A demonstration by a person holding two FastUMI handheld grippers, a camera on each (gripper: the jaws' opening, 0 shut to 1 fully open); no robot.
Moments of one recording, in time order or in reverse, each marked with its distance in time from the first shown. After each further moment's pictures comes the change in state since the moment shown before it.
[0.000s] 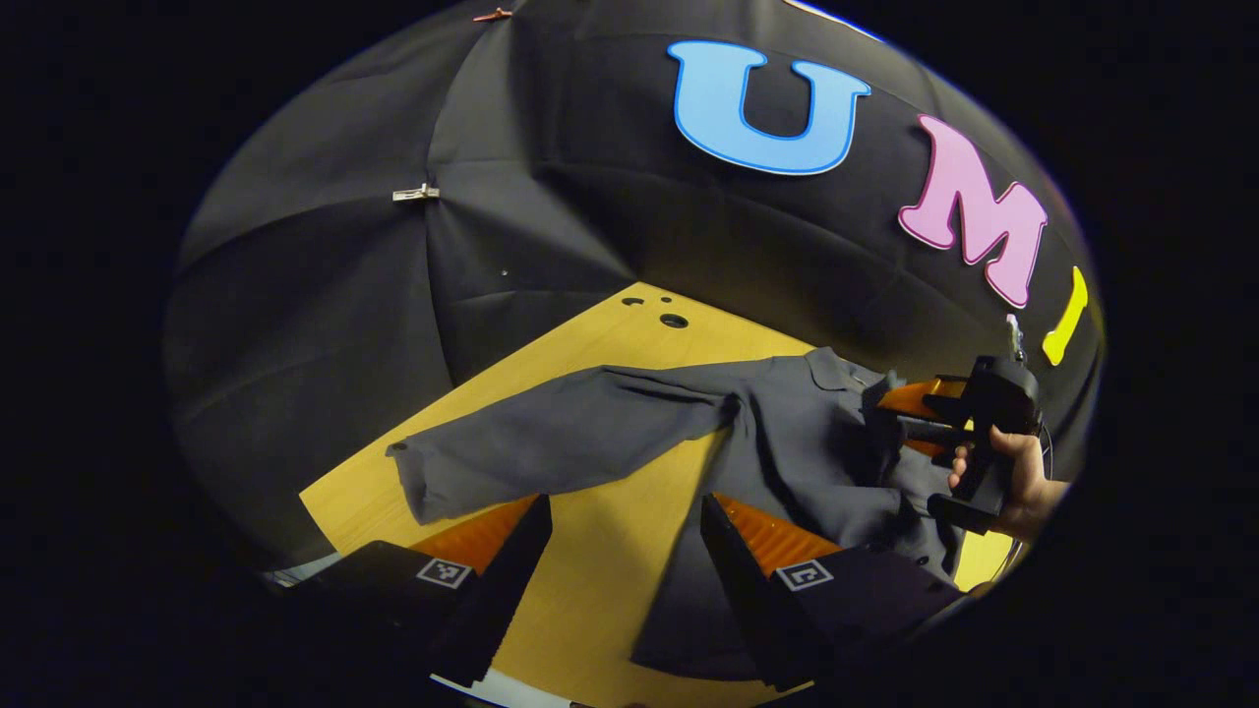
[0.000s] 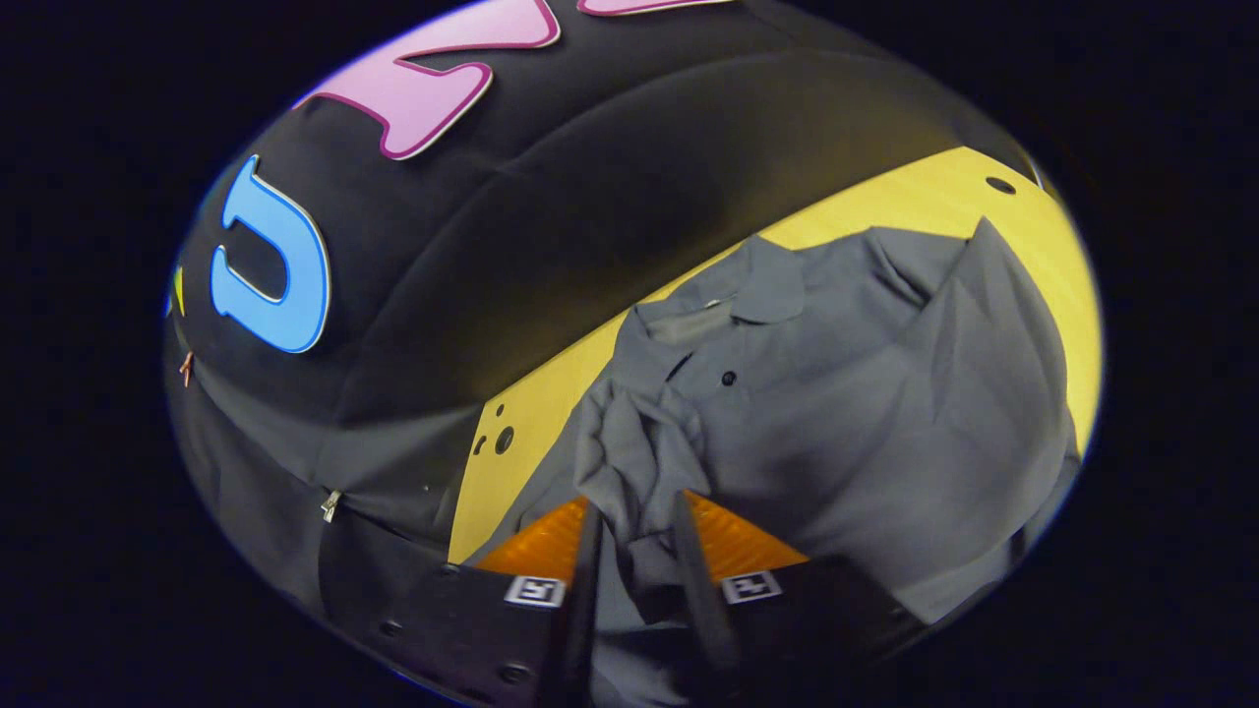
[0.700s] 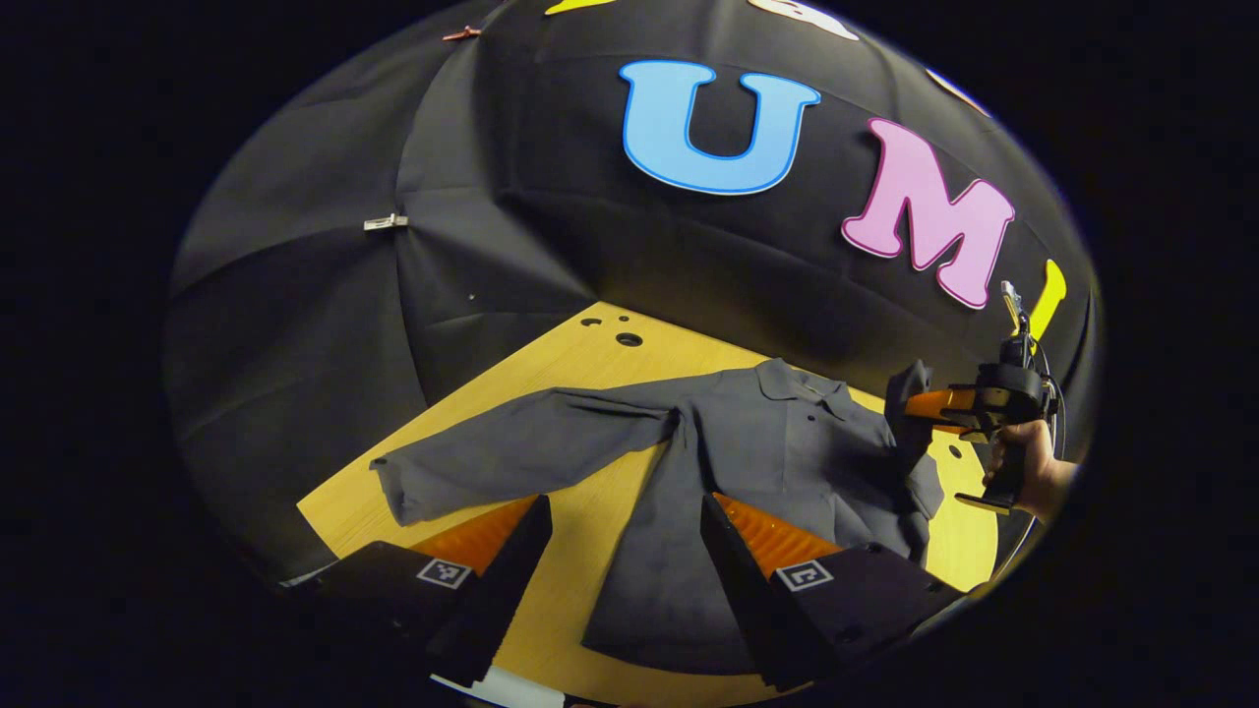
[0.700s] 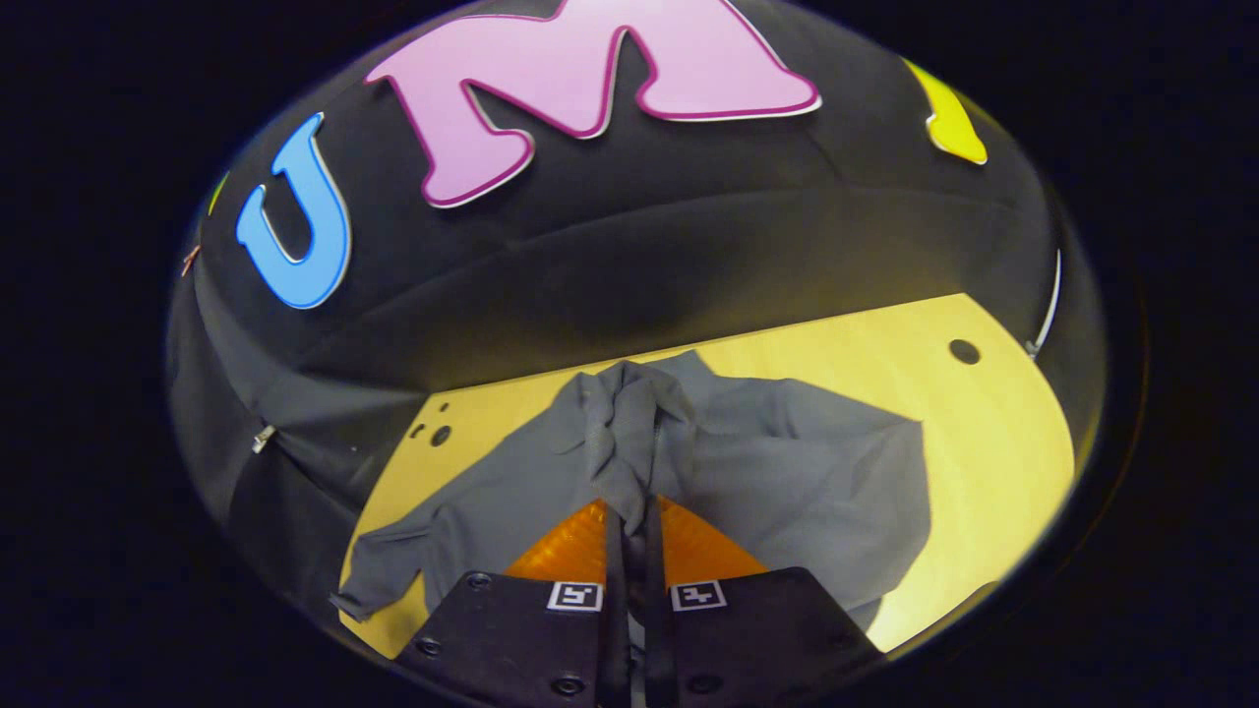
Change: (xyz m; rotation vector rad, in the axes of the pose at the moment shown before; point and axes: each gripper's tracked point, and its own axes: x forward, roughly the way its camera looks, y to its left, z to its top) left arm -0.040 -0.050 0.011 0.030 -0.021 -0.077; right arm -0.072 -0.035 0.084 -0.304 -0.085 -0.089
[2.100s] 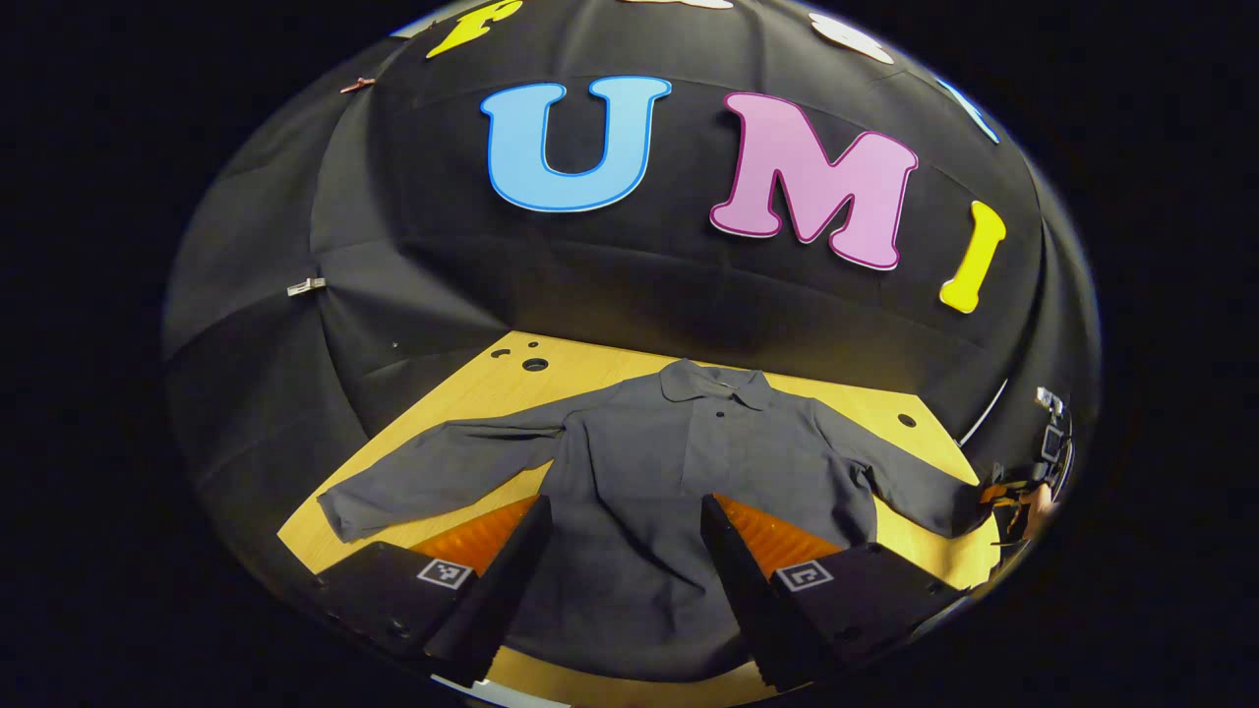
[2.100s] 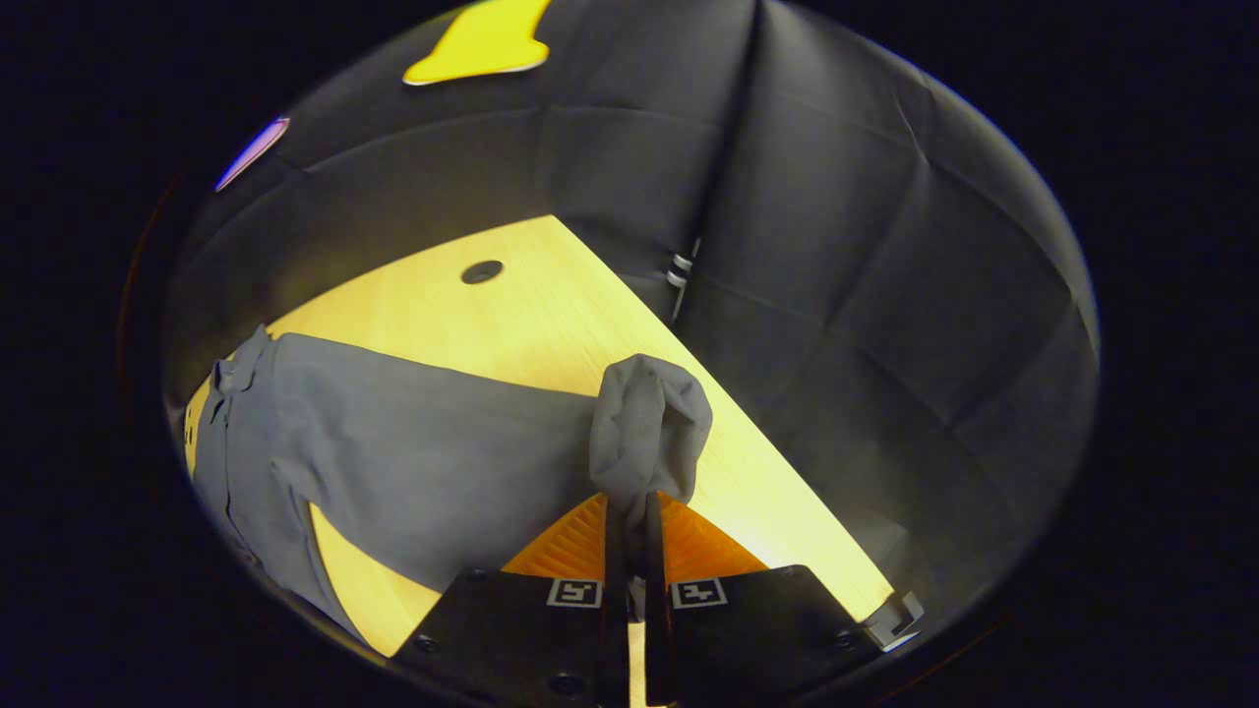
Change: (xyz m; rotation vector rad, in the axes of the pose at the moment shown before) left arm -0.025 -0.136 0.003 0.187 -0.046 -0.135; right arm -0.202 -0.442 -0.051 0.068 0.067 -0.762
